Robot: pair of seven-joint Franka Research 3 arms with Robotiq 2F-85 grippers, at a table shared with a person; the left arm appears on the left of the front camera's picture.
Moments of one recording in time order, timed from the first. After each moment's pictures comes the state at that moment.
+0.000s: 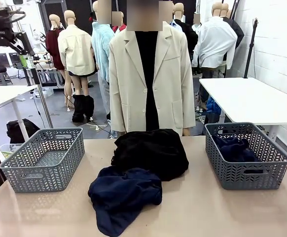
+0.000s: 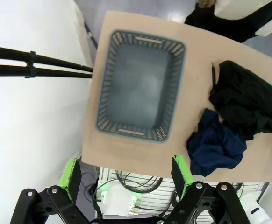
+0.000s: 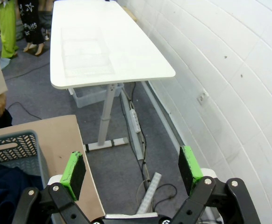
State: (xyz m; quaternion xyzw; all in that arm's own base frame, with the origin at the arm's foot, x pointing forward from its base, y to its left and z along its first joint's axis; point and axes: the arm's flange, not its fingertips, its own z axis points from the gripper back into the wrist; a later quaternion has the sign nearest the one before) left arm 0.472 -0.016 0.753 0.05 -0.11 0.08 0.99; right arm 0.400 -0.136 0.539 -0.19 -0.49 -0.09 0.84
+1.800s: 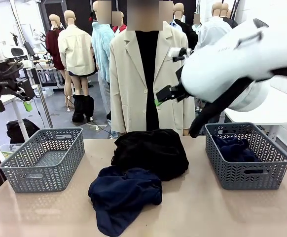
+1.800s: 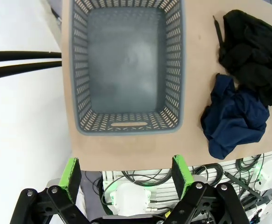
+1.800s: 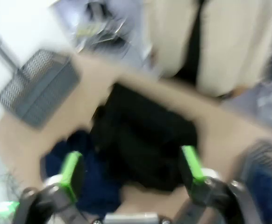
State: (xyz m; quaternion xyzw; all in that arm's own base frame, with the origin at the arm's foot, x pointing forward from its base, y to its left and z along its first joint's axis) left arm 0.460 0.007 0.616 0.01 -0.05 -0.01 1.00; right arm 0.394 0.241 0.552 0.21 -0.38 0.27 0.86
